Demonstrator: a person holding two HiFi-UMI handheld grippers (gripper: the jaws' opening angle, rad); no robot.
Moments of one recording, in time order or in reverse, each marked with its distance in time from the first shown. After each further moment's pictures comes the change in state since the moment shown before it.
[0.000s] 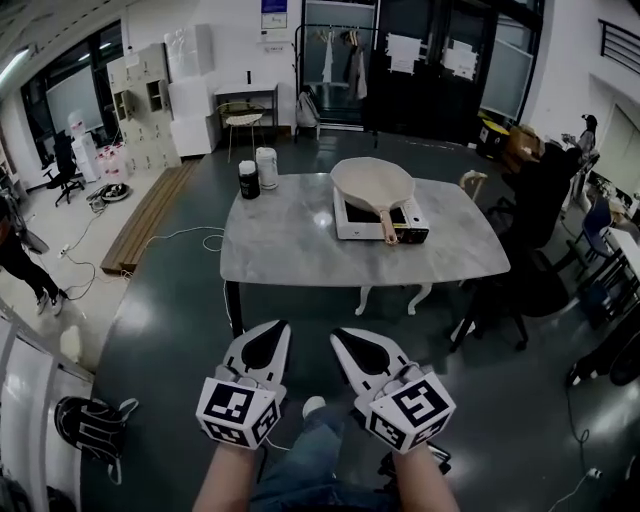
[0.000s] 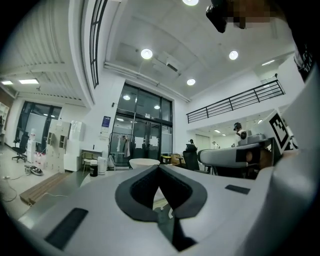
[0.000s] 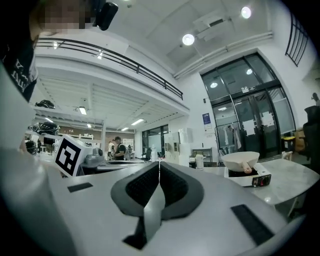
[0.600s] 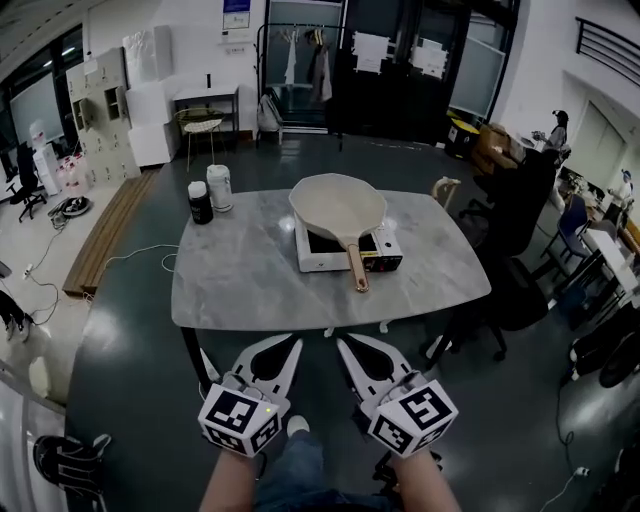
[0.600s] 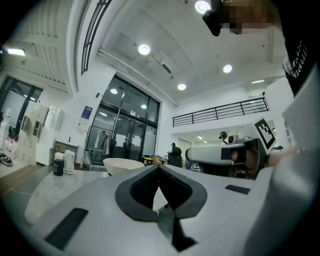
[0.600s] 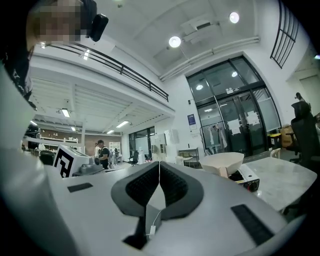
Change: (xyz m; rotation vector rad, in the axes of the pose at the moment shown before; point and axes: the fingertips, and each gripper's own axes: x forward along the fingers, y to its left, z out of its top) left arm 0.151 -0.014 -0.016 -0.068 -0.017 -0.245; right arm 0.037 -0.145 0.001 0.066 -0.030 -0.134
